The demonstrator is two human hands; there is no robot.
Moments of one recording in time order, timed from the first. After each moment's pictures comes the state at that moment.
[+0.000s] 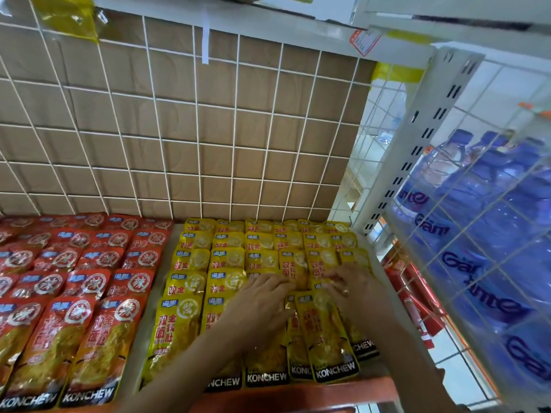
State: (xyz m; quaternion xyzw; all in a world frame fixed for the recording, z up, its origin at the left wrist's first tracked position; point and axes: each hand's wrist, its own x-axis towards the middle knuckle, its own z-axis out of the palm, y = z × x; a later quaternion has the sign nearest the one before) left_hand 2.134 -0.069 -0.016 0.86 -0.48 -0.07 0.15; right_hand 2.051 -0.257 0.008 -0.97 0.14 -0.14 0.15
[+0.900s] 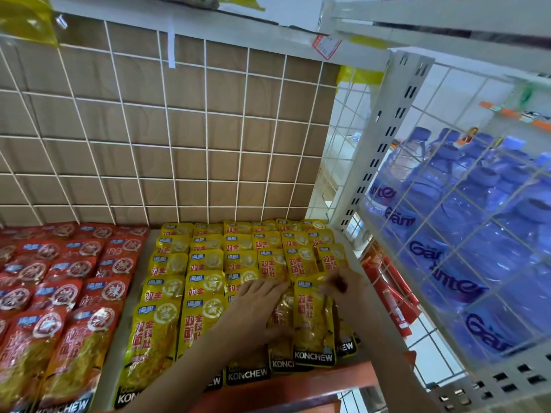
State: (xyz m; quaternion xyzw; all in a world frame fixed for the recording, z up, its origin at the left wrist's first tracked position) left_hand 2.122 -0.088 -0.024 0.85 -0.50 -0.08 0.12; right_hand 2.029 -0.271 -0.006 -0.87 0.26 -0.15 0.39
